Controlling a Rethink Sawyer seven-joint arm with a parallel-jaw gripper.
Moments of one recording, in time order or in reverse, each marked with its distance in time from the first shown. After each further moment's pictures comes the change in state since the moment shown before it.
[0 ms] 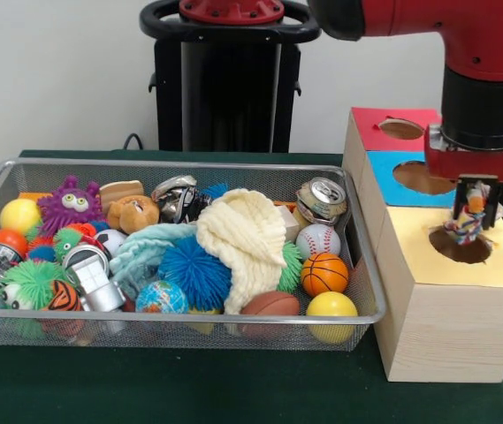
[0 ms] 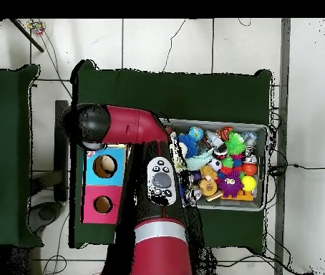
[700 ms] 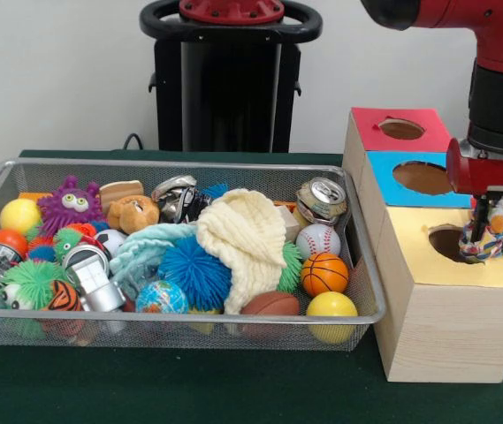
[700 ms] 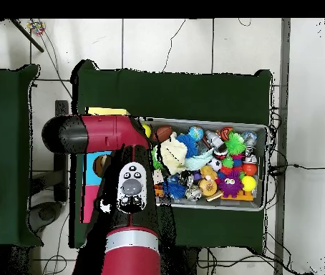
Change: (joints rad) arm 0.109 0.013 -0.088 -0.017 -0.081 -0.196 0.000
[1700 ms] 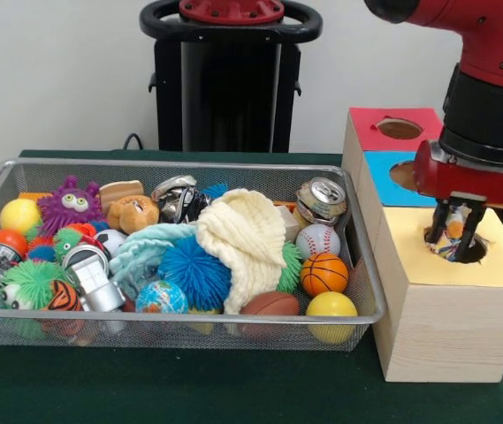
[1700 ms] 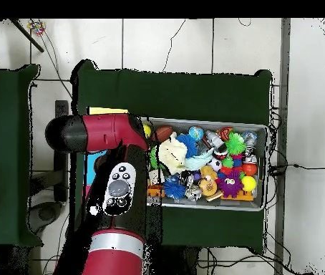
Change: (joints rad) arm 0.074 0.073 -0.157 -0.082 -0.005 0.080 0.000
